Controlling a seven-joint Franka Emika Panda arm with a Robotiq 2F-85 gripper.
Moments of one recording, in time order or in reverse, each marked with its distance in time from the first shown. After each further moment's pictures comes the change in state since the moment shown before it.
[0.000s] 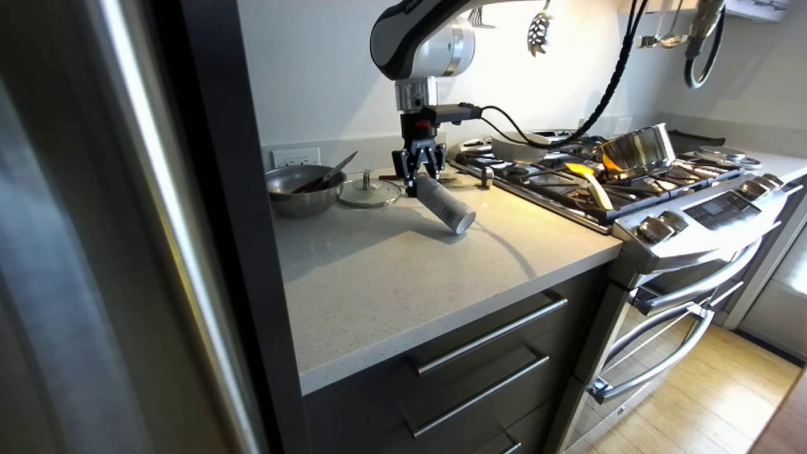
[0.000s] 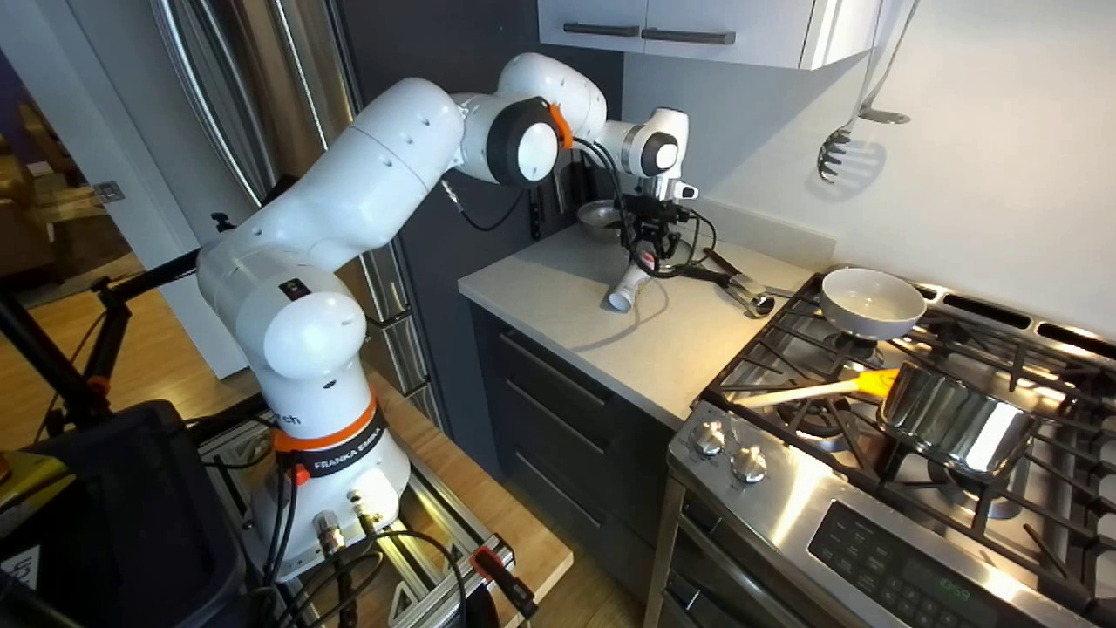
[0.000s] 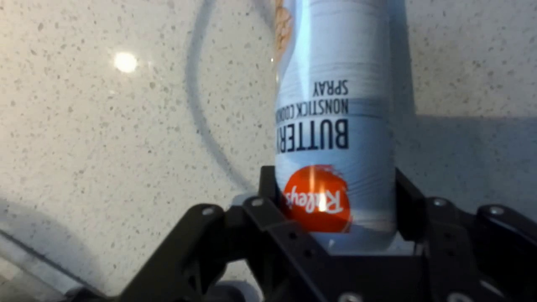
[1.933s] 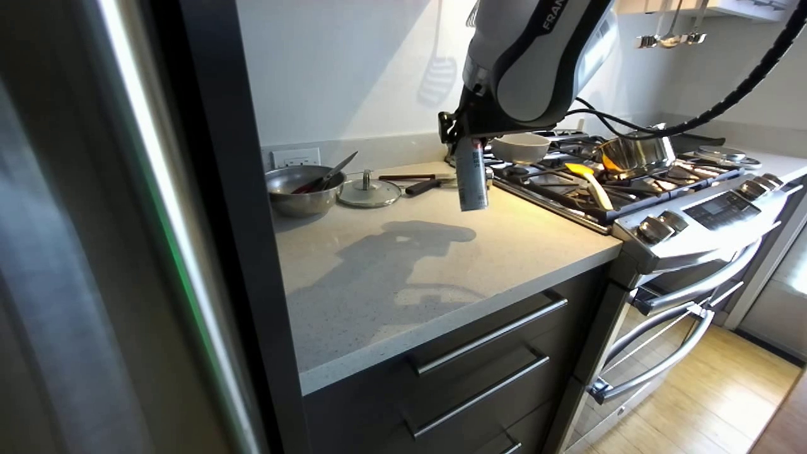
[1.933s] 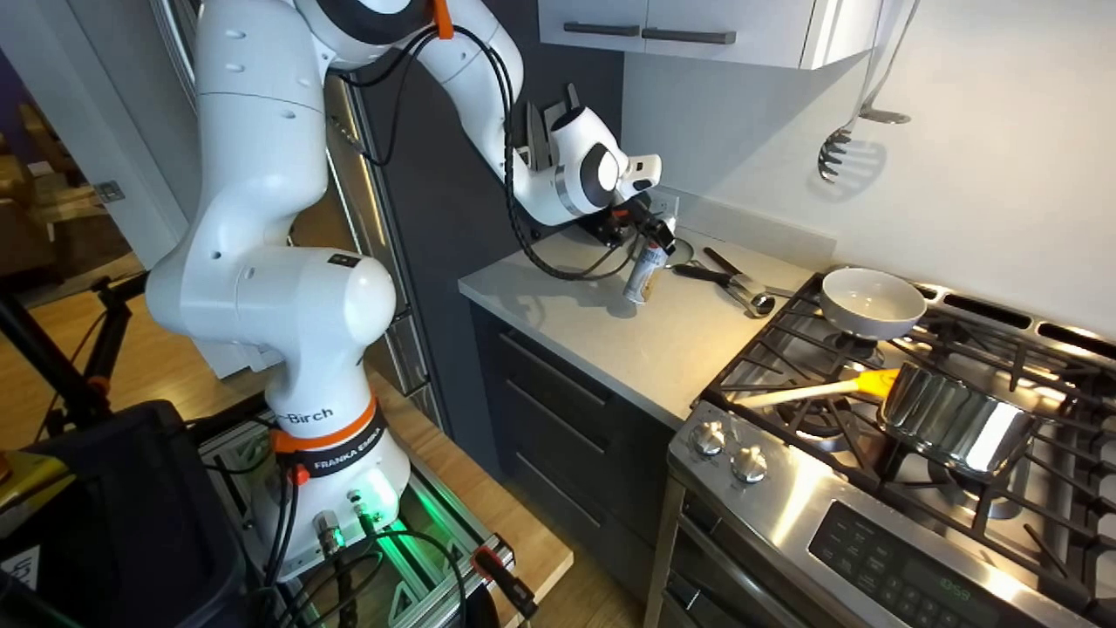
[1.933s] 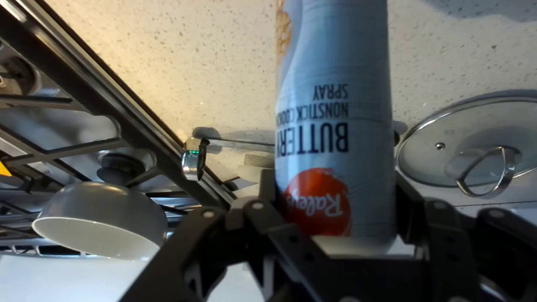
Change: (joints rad) arm 0.638 -0.533 -0.756 -1.134 -0.325 1.229 0.932
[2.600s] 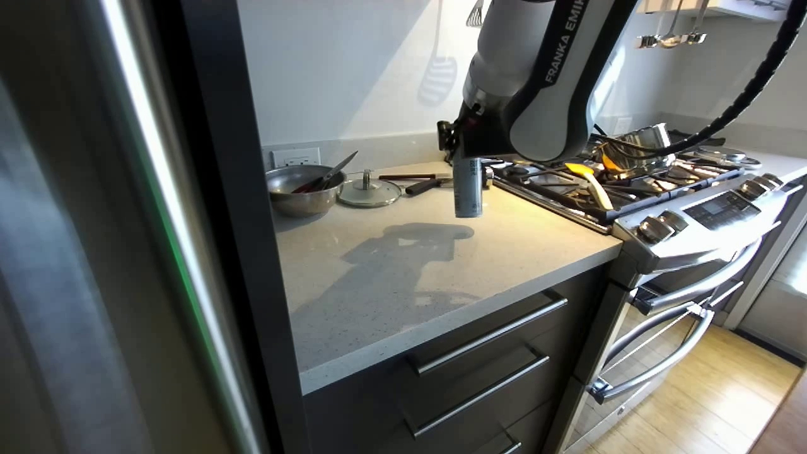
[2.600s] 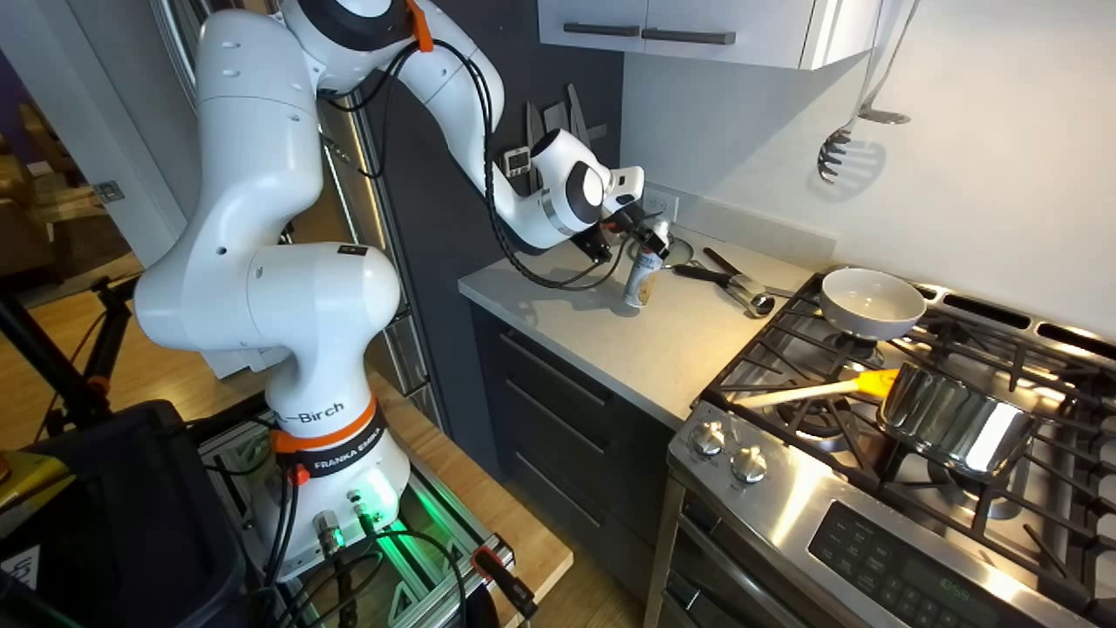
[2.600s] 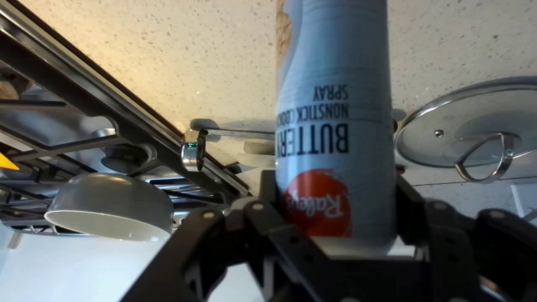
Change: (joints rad) arm 0.237 0.155 -0.228 -0.079 0.031 0.209 0.155
